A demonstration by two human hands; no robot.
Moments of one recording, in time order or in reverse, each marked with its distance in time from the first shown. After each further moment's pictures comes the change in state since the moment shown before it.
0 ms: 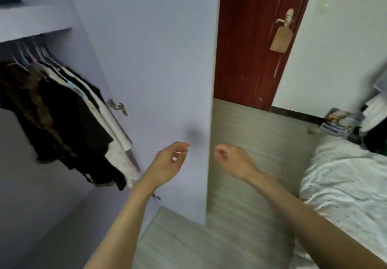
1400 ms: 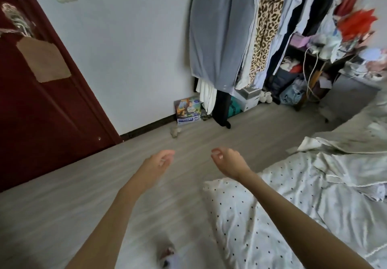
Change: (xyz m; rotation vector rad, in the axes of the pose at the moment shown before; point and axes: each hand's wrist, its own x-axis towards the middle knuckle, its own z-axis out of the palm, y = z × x) left_hand 0.675 0.253 0.601 0.094 -0.960 0.416; right_hand 0.258 0.636 -0.355 0.159 0.420 1.001
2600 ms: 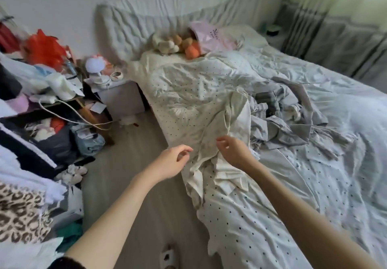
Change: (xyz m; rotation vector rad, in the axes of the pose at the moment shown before) left_hand 0.530 0.411 0.320 0.461 -1.243 1.067; right_hand 0.174 0.285 -0.291 0.423 1.046 1.158
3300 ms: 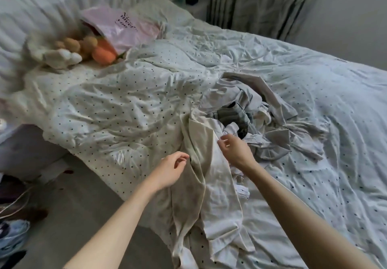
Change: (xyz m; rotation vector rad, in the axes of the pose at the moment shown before) left_hand 0.358 0.036 0.002 0.051 -0.374 0.185; right_hand 0.252 0.127 -0.062 0.047 0.316 0.527
